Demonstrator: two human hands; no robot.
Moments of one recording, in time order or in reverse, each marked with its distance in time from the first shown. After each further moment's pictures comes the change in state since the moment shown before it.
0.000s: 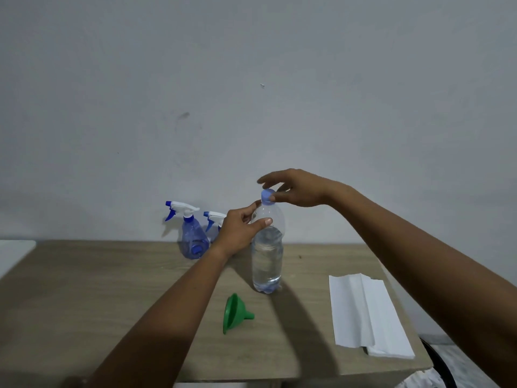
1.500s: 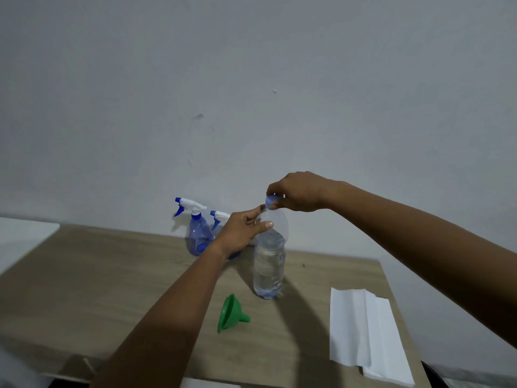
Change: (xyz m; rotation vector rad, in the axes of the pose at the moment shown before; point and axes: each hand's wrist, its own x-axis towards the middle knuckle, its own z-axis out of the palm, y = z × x) left_hand -0.002 0.011 0.004 -0.035 -0.035 -0.129; right_hand 0.016 0.005 -0.008 -0.552 -0.050 -0.198
